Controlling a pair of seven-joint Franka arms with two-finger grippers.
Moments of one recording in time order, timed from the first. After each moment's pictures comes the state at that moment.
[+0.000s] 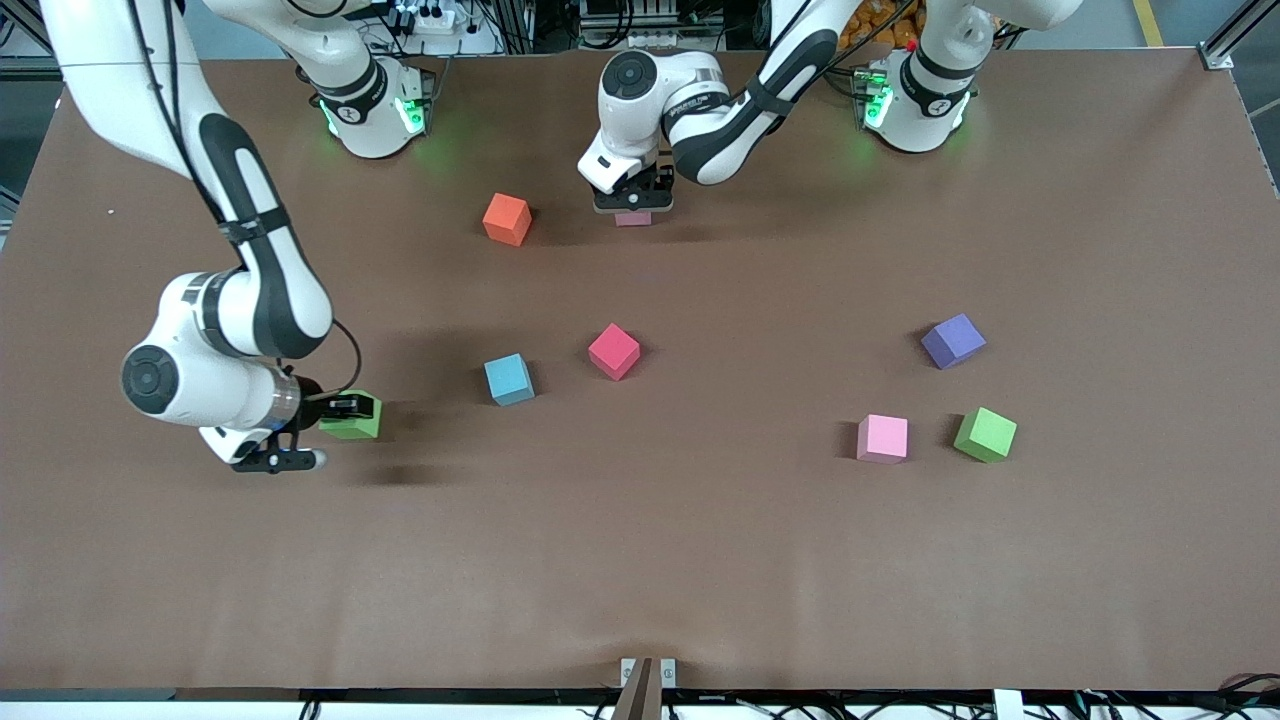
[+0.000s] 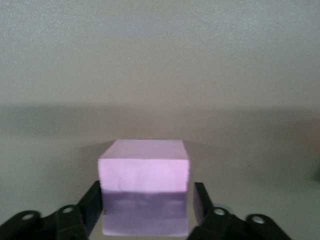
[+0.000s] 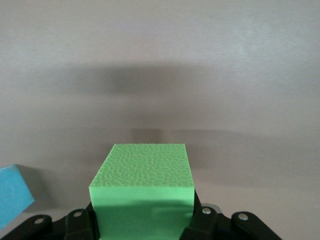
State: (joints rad) left arm -0.63 0.51 -0.56 -2.07 0.22 2.50 -1.35; right arm 0.15 0.50 -0.06 -1.82 0.21 2.17 -0.04
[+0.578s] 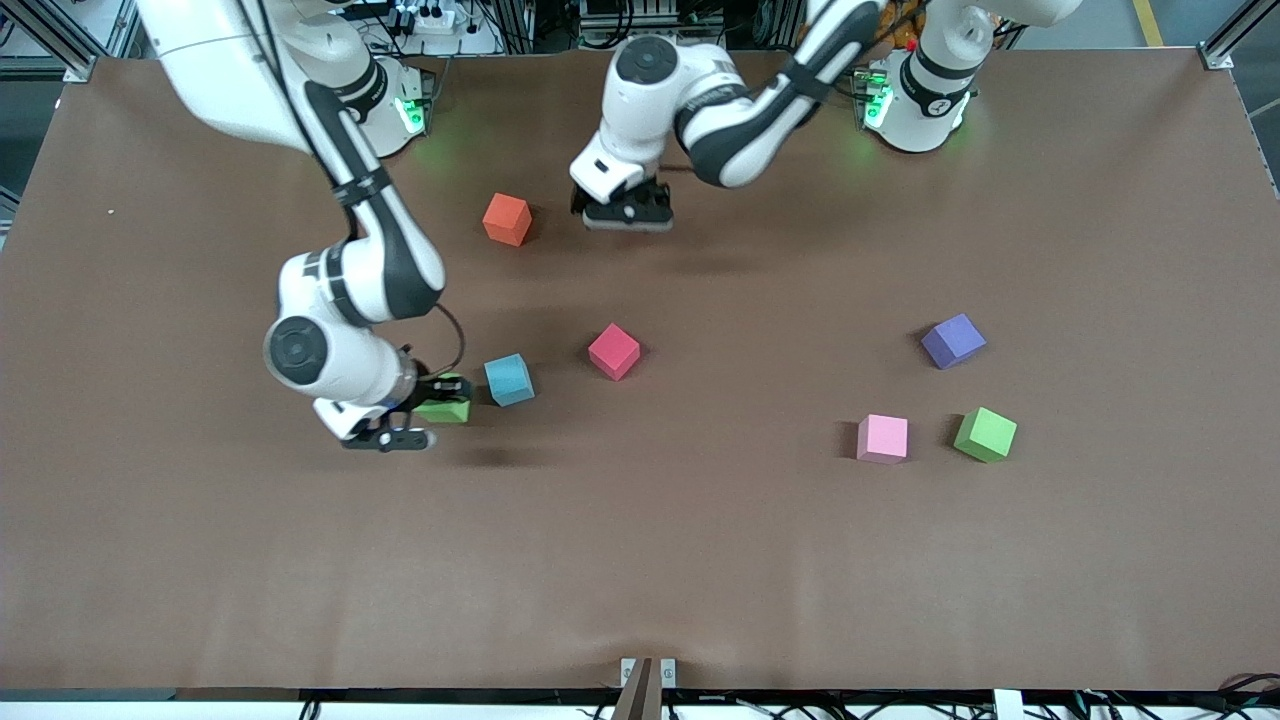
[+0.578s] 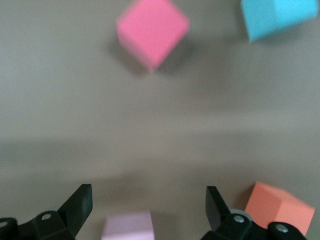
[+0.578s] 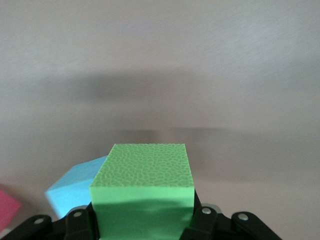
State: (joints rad) left arm -0.47 0.40 -0.55 -1.98 0.23 2.50 -1.12; right arm 0.40 0.49 -0.06 -1.82 0.21 2.20 0.25
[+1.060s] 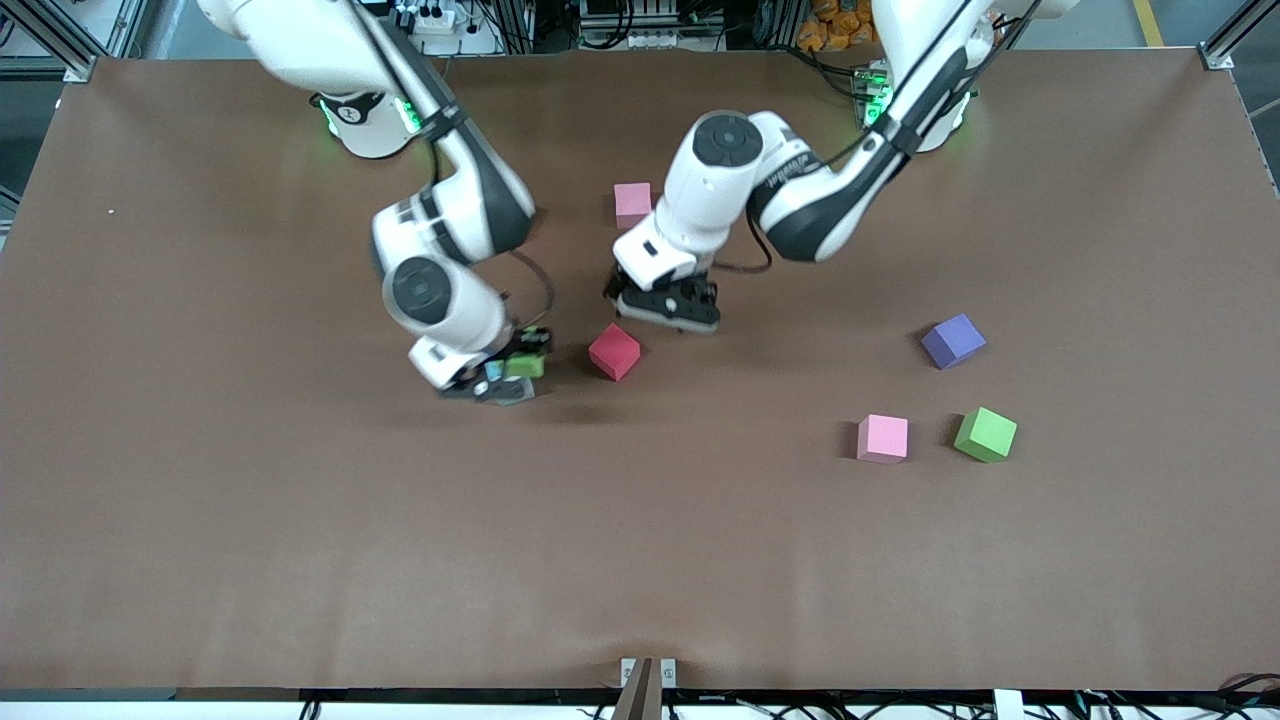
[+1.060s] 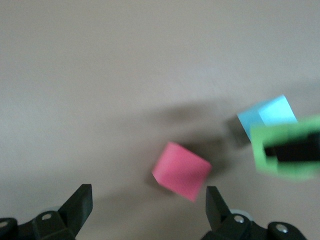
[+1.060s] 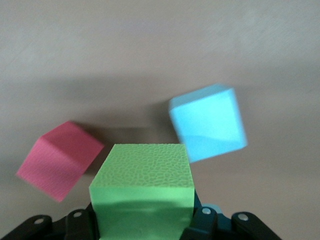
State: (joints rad) left arm -0.33 0.49 -0.47 -1.77 0.27 2.50 -0.73; right arm 0.64 0.45 -0.05 -1.82 0.21 2.14 0.49
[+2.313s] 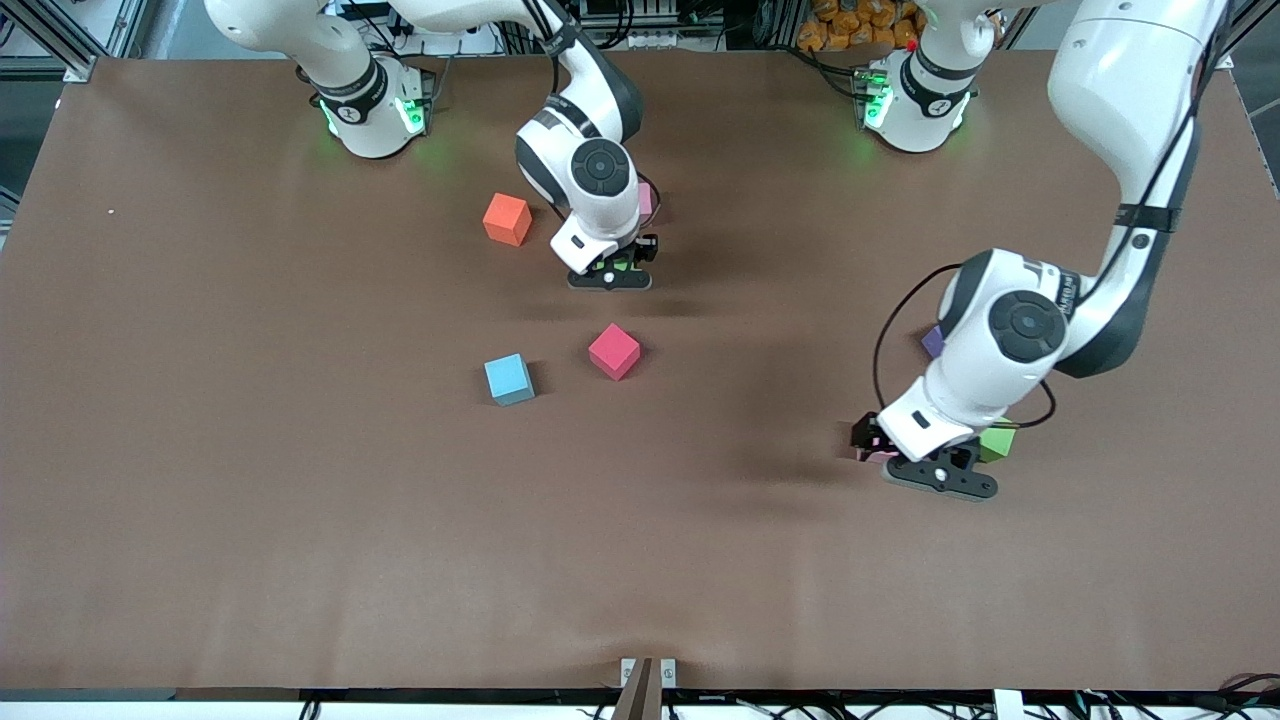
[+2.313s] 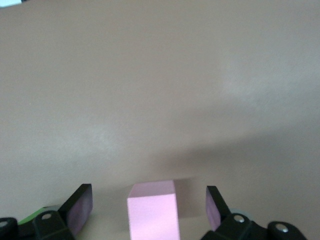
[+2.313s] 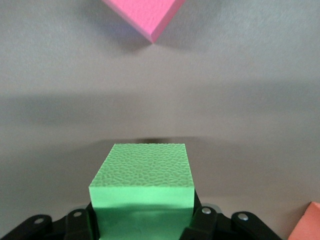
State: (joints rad) left arm 0.07 0.54 -0.36 -1.70 0.29 2.35 -0.14; right arm 0.98 0.46 -0.05 -1.97 0.21 2.32 0.81
